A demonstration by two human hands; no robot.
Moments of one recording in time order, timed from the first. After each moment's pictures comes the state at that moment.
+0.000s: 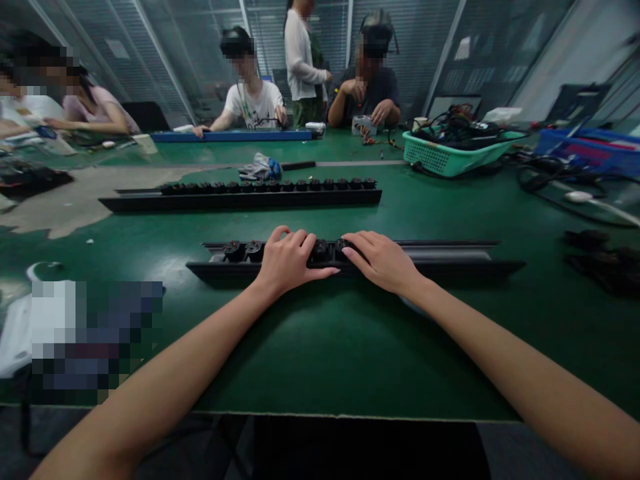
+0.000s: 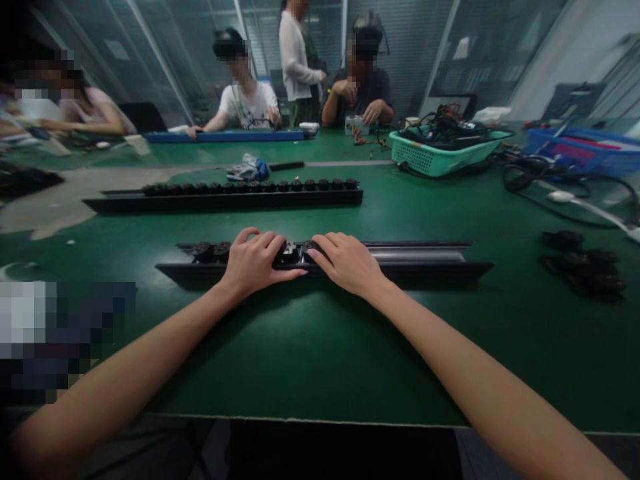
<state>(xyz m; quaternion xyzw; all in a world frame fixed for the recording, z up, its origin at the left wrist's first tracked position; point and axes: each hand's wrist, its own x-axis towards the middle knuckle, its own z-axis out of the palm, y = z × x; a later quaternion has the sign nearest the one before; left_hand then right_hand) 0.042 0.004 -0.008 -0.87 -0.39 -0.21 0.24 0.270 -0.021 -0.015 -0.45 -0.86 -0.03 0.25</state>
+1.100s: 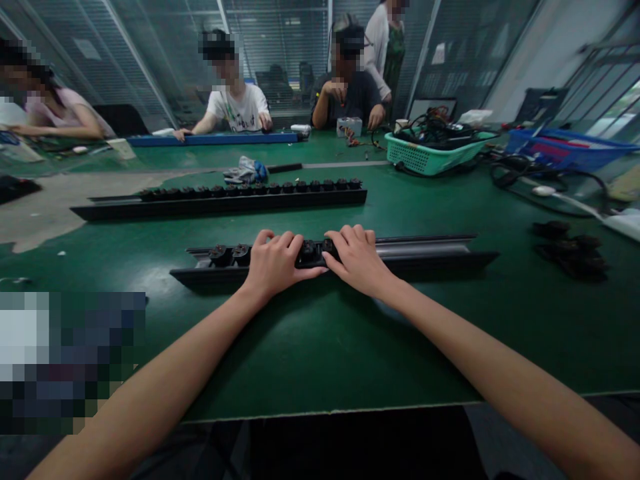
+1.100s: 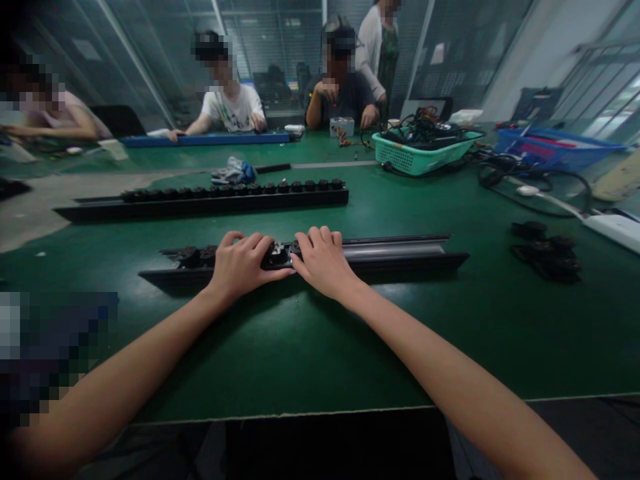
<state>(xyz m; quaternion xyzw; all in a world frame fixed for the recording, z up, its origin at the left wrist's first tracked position) 0.041 0.006 -0.010 -0.86 -0.40 -0.19 0.25 0.244 -0.033 -0.011 -0.54 -0.81 -0.11 0.22</state>
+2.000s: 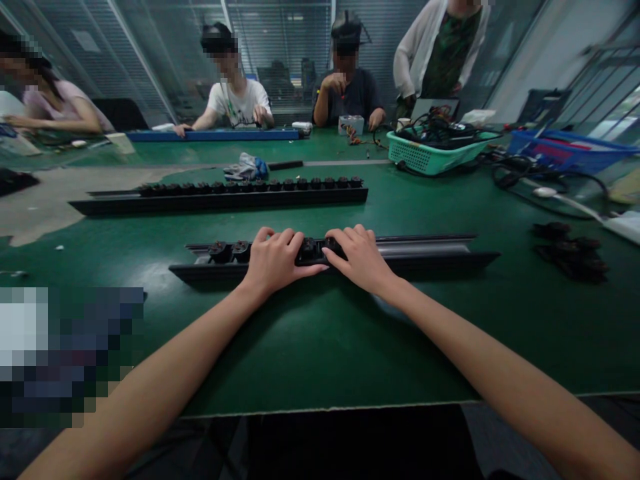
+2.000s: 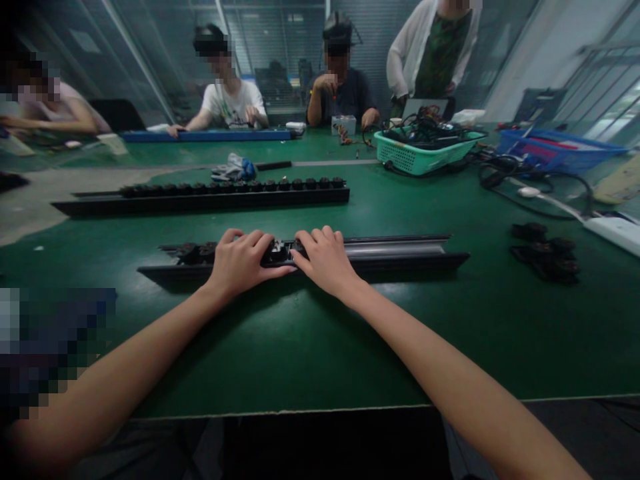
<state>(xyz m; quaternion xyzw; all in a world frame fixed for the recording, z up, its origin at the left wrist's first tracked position) 0.042 0.005 -0.009 -0.87 -0.39 -0.20 0.23 0.248 -0.030 -0.009 -0.54 -0.81 -0.04 0.24</state>
